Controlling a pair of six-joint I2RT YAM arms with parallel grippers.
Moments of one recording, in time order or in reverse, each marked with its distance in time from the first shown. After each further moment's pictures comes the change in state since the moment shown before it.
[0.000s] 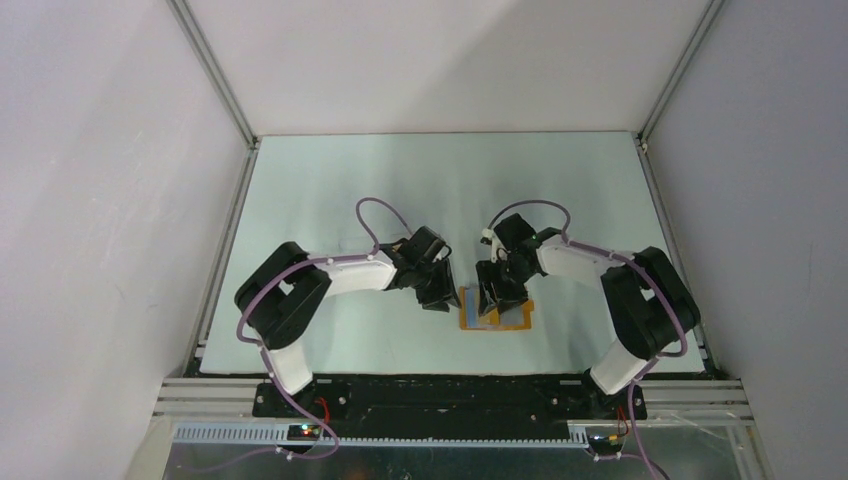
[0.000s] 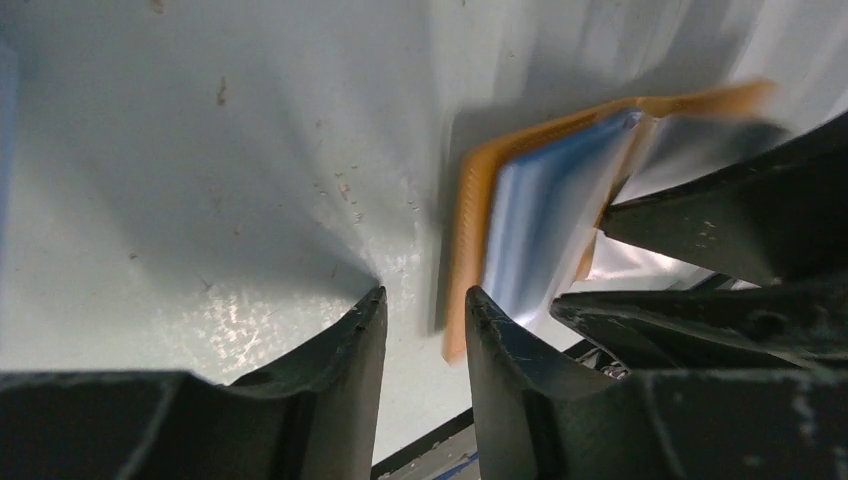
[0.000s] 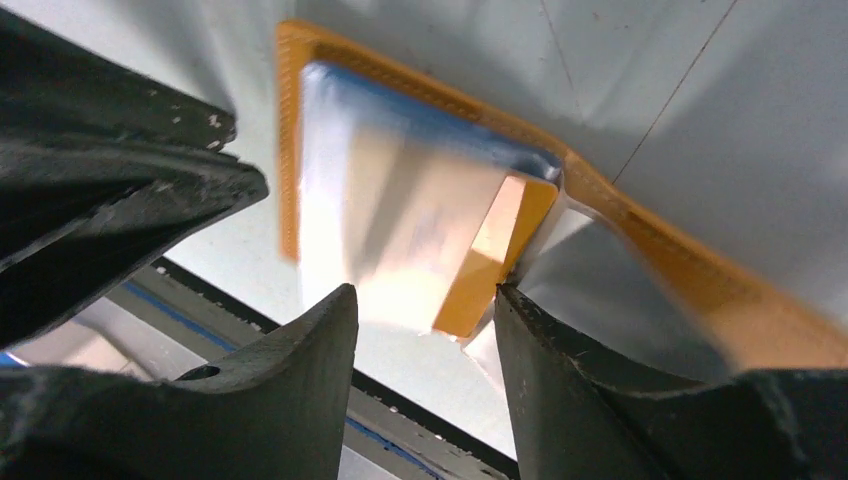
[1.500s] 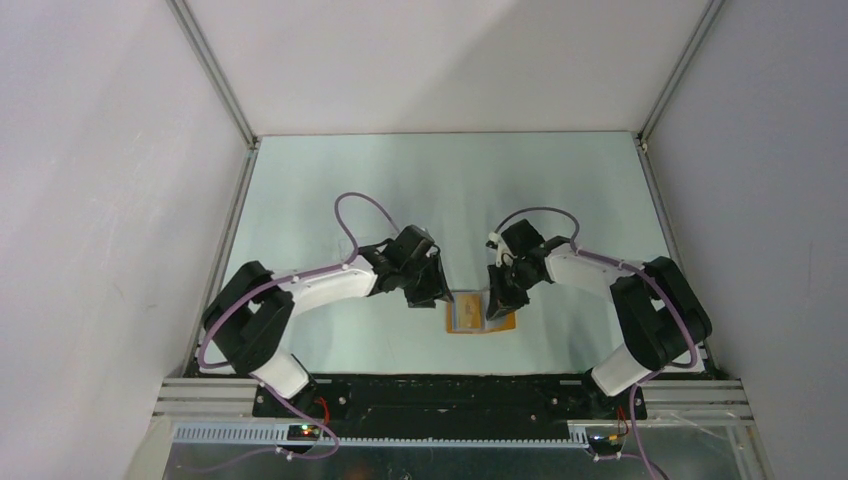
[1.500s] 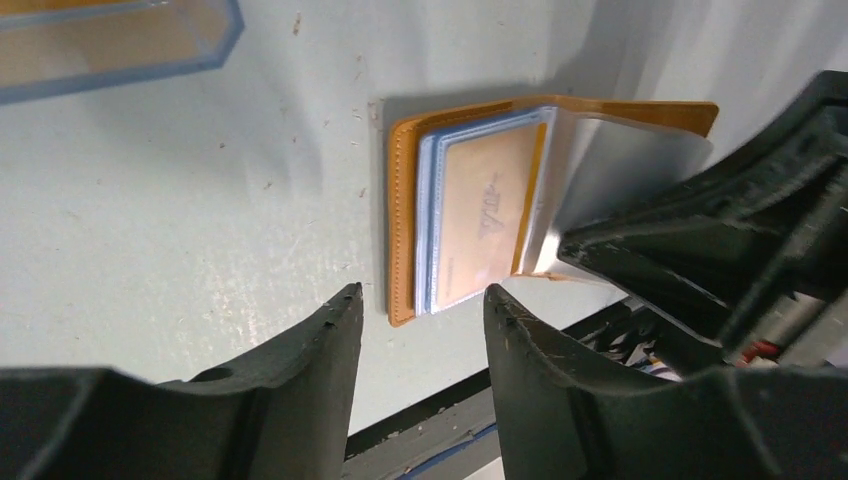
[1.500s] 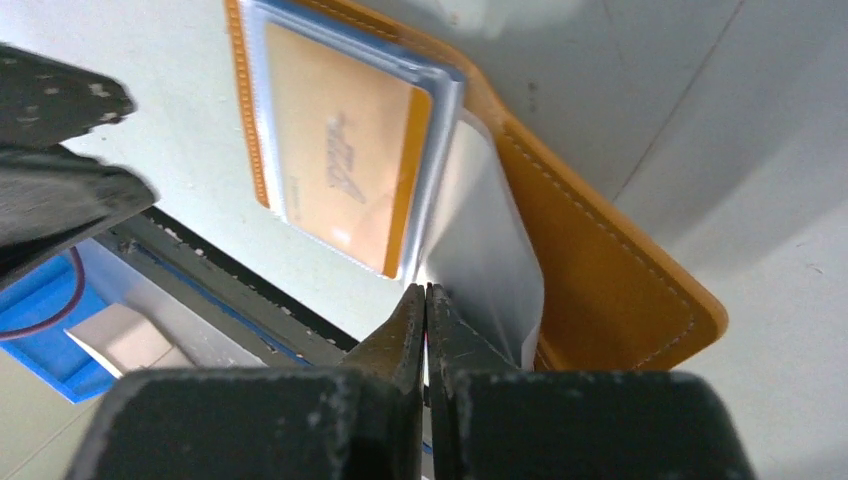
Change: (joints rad) left arm -0.002 -0.181 -0.055 -0.084 -0.098 -0.010; right arm -0.007 -0.059 -0.079 0.060 -0.070 0.056
